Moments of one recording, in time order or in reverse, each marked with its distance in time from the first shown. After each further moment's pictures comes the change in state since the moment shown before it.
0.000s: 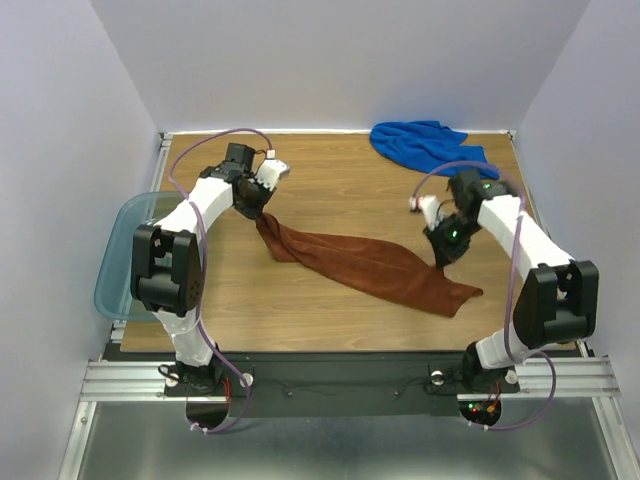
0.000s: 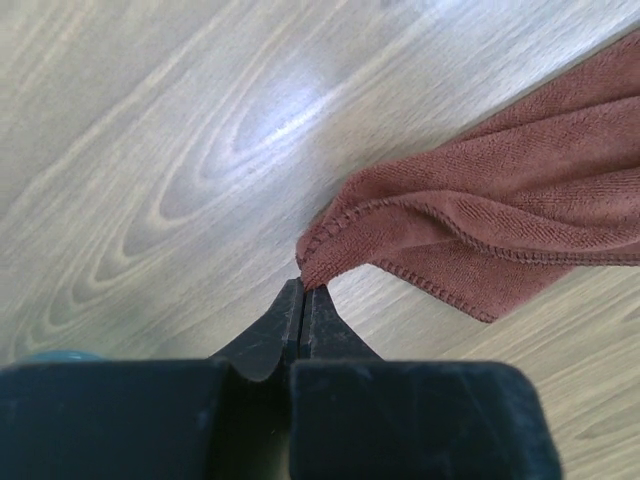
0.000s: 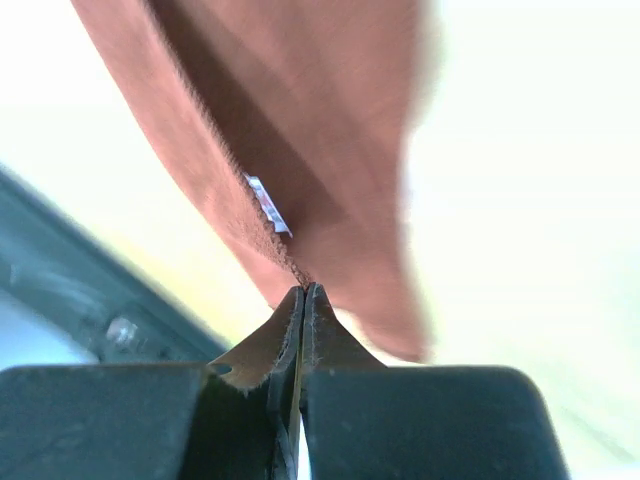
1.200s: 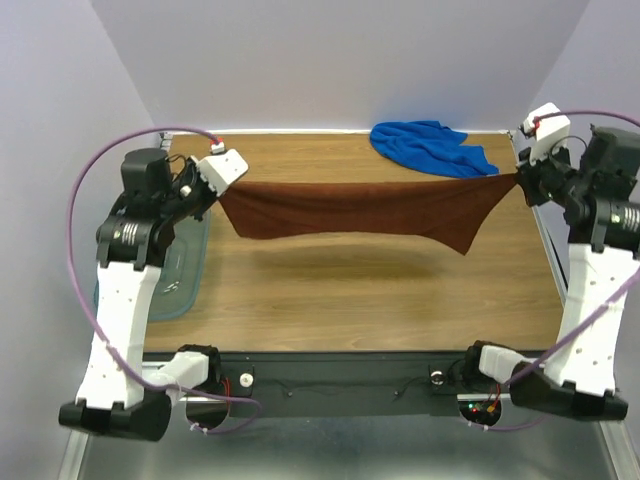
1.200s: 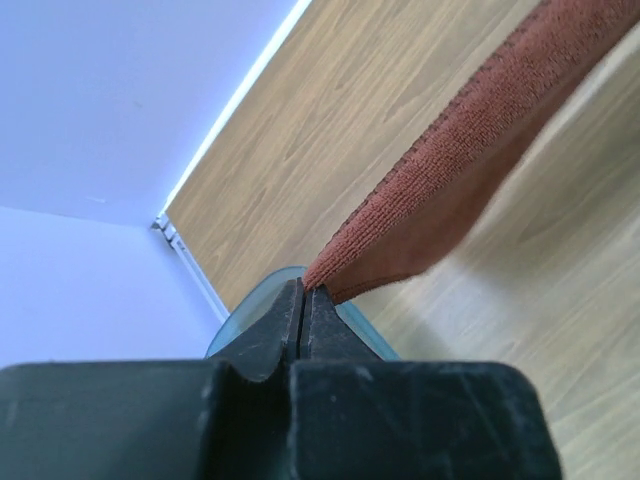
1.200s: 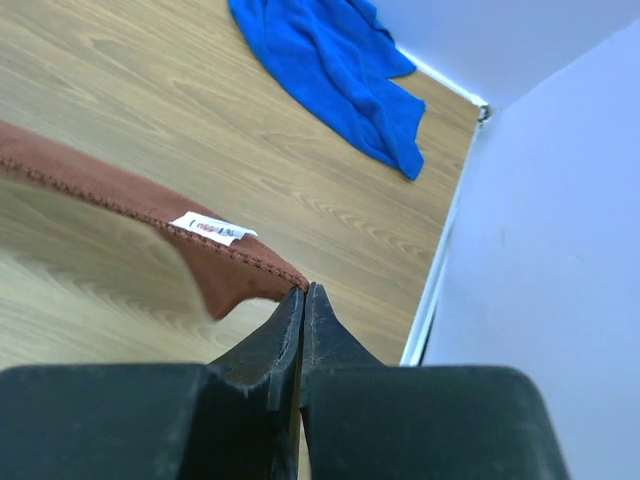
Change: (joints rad) left arm 0.113 -0.697 0.068 -0.189 0.136 0.322; right arm -0.389 -0.359 0.559 0.094 -0.081 0.068
